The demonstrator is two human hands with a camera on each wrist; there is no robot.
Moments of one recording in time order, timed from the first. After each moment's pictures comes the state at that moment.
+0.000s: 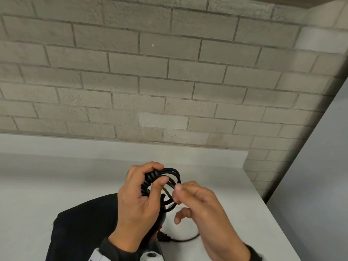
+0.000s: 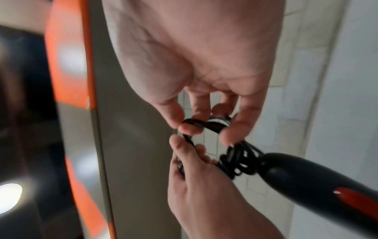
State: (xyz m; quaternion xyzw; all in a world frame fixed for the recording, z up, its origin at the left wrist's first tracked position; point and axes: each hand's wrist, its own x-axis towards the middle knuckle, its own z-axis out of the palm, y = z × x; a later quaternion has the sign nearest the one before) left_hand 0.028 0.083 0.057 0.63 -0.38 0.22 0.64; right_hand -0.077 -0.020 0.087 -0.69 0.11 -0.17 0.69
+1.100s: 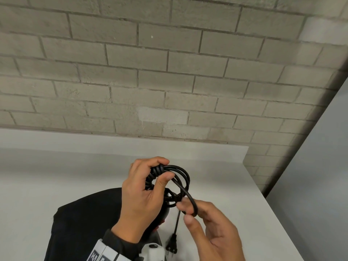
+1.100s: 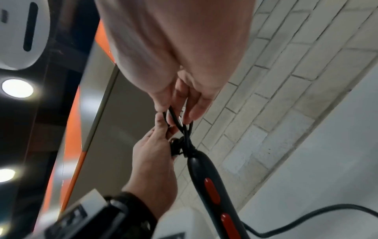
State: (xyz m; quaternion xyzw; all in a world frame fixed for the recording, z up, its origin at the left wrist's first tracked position) left_hand 0.033 0.076 0.054 0.63 -0.39 0.21 0.63; right_hand -0.109 -0.011 0.036 -0.72 0.07 -0.37 0.58
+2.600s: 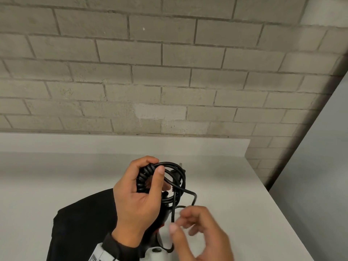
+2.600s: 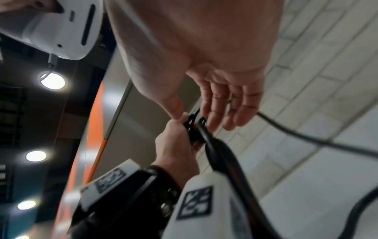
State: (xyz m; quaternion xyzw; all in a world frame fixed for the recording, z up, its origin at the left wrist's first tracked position) left_hand 0.020 0.071 0.058 0.59 -0.35 0.20 0.70; right_hand -0.104 0.013 0.029 -0.77 0.18 -0.39 0.47
